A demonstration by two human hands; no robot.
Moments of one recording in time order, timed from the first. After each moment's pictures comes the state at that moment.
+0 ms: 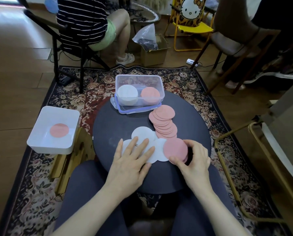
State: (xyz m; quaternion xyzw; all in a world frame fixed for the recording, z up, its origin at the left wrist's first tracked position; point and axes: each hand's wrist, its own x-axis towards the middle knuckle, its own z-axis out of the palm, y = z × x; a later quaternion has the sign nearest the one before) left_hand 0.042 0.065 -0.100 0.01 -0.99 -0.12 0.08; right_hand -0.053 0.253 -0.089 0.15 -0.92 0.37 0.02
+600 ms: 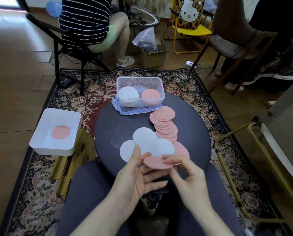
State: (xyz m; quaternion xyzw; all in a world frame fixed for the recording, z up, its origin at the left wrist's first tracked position) left_hand 0.059 0.094 -0.022 0.30 -0.33 -0.89 -0.07; right_hand -0.002 0.240 -0.051 0.20 -0.79 0.58 -0.07
